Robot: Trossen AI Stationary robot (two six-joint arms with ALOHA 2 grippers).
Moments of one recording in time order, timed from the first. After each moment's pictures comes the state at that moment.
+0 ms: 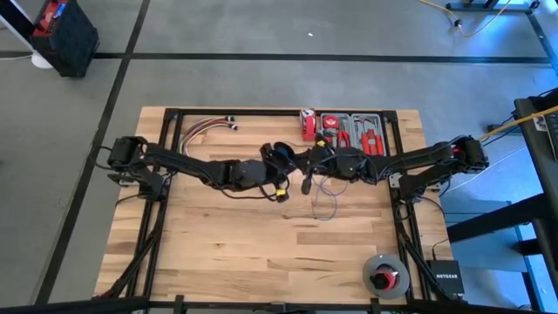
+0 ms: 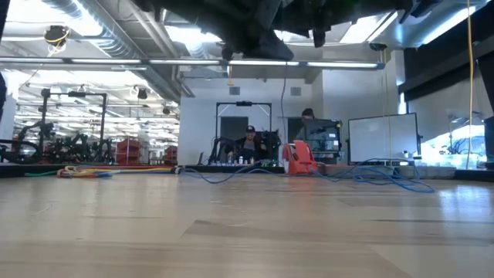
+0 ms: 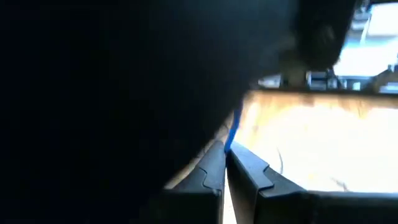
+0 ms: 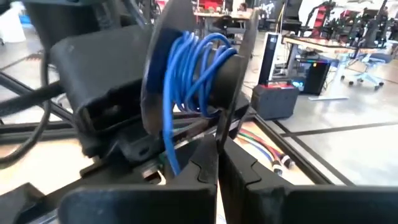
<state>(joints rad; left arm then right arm) -0.06 1.66 1.08 0.28 -0.50 0.02 0.06 1.36 0.79 0.51 0.27 -0.02</state>
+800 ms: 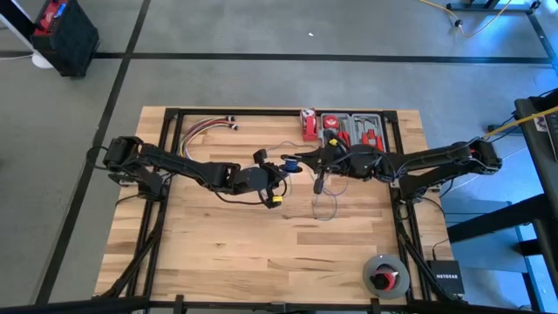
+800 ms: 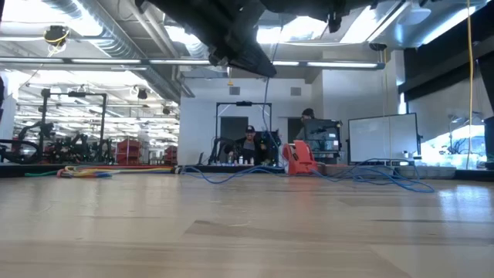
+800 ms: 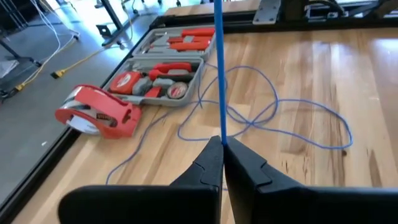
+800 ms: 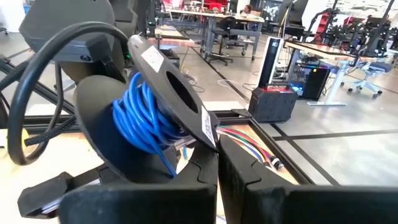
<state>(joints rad) -0.10 1.66 1.08 0.00 -0.50 -0.05 0.06 1.19 0.78 0.36 0.28 -0.06</state>
